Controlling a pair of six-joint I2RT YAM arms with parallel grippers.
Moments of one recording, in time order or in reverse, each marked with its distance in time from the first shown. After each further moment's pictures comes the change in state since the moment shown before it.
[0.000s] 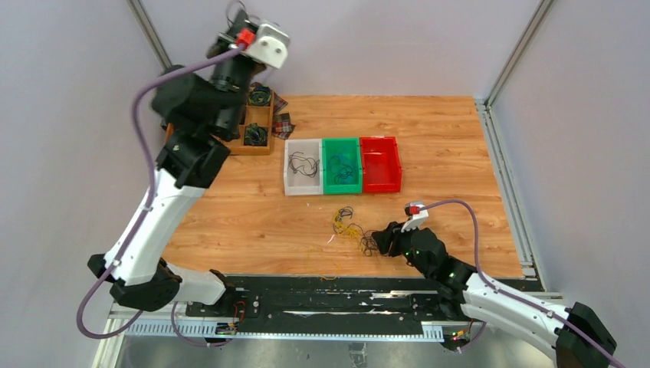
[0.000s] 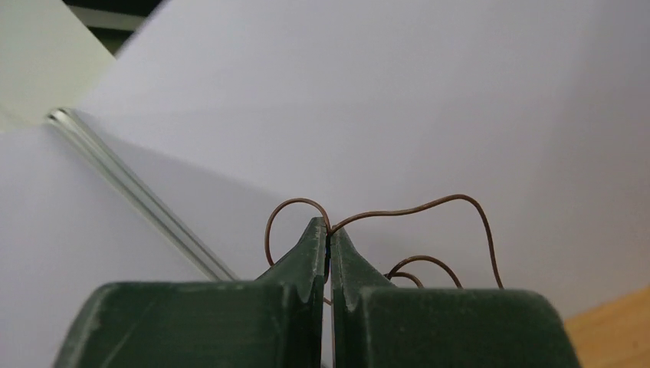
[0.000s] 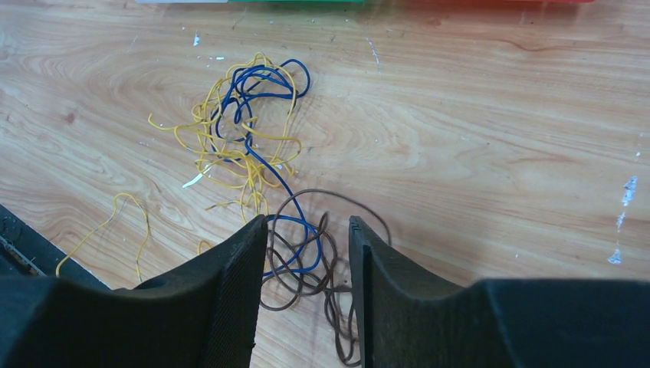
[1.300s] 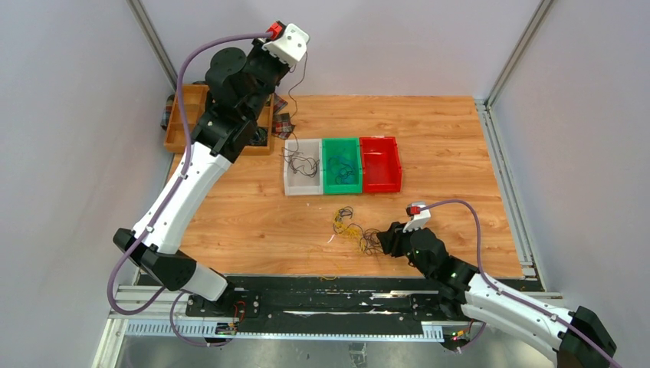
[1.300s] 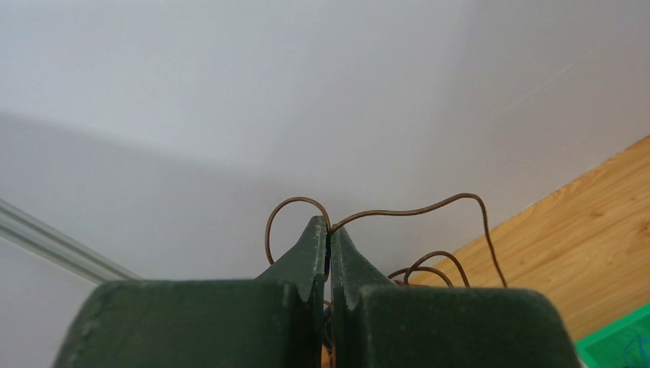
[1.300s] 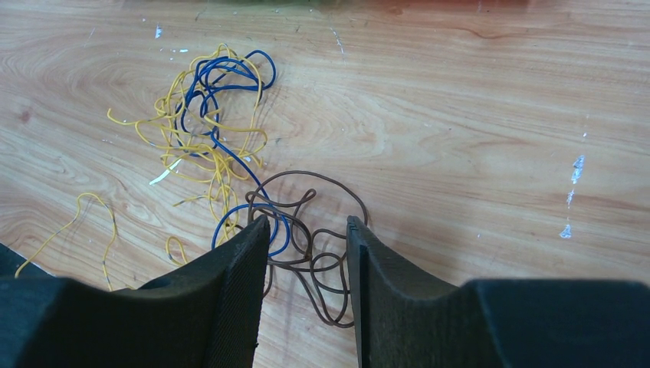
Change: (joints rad) left arm 0.174 0.129 -0.161 -0.098 0.149 -0.294; right arm 0.000 -0.053 0.019 -0.124 0.056 -0.013
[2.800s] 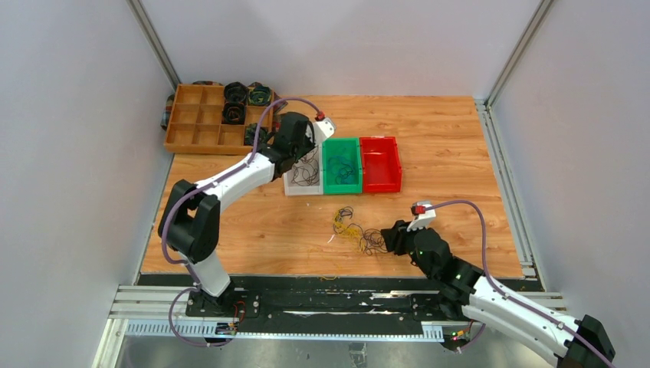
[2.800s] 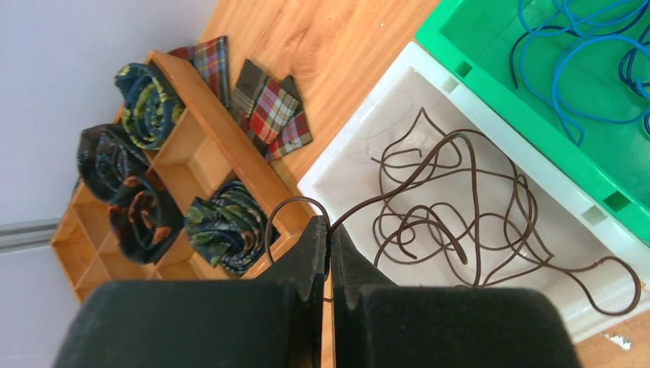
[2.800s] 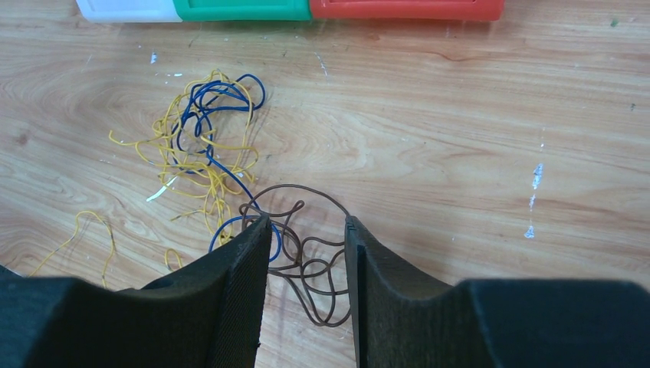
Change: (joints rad) left arm 0.006 0.211 -0.554 -0.016 -0.028 -0.058; right arm 0.000 -0.079 0.022 -0.082 0.050 -0.011
